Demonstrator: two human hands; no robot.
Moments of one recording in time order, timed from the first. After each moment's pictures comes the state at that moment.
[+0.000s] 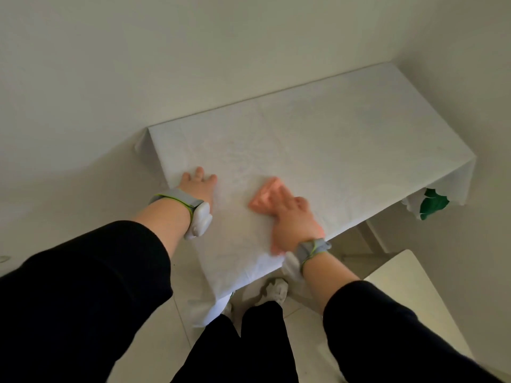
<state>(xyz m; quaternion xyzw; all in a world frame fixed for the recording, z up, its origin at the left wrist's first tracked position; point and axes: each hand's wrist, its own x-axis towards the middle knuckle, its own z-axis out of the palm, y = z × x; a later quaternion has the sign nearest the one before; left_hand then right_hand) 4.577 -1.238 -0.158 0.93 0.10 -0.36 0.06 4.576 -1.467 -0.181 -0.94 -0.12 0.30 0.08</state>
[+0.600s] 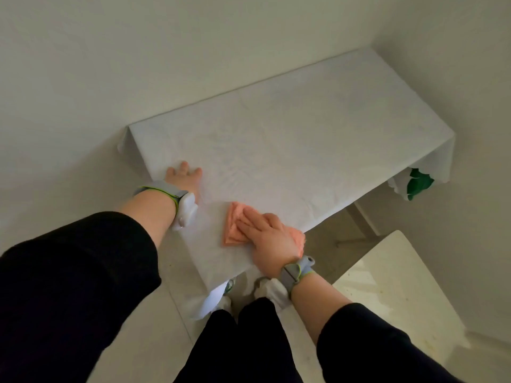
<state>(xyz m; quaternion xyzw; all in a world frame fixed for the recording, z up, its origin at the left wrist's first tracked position) 4.575 -1.251 -0.147 0.93 0.08 -0.36 0.02 4.508 -1.474 -0.193 -0.92 -0.28 0.21 0.15</state>
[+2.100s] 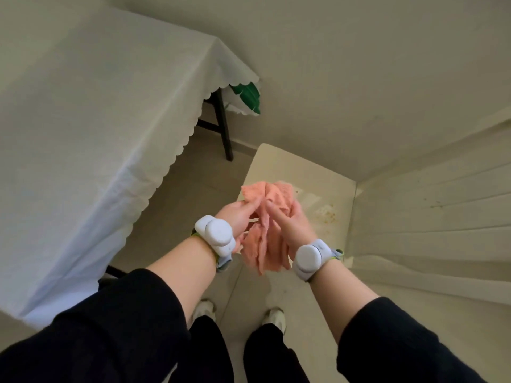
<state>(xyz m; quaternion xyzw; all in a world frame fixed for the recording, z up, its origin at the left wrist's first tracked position) 4.395 -1.715 -0.164 0.65 0.12 -0.46 0.59 4.318 -1.830 -0.171 -0.54 0.36 0.04 0.76</state>
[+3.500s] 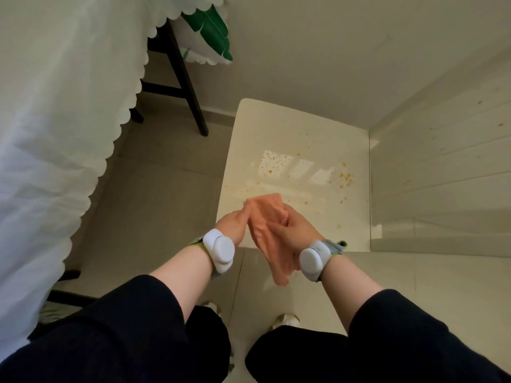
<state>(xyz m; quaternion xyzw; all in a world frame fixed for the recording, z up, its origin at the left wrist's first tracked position) 4.411 -1.704 -0.363 0.80 -0.04 -0.50 0.33 4.311 -1.826 -0.357 -0.72 0.35 0.15 0.59</state>
